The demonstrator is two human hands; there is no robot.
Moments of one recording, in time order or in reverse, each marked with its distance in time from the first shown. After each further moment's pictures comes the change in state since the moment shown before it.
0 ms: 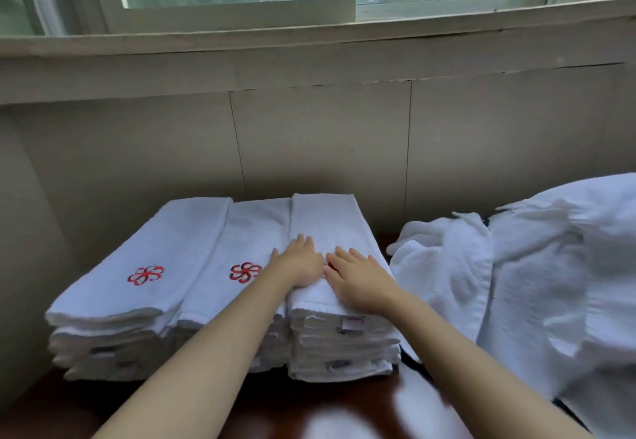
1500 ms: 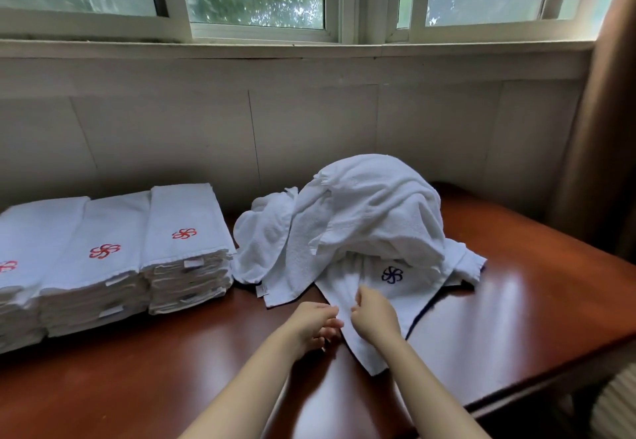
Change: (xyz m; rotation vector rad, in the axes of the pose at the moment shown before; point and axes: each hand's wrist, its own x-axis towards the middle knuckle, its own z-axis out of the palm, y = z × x) left_hand -0.233 0.239 0.103 -1.198 -0.561 0.037; right_hand -0.333 0.090 -0.044 0.190 0.243 0.825
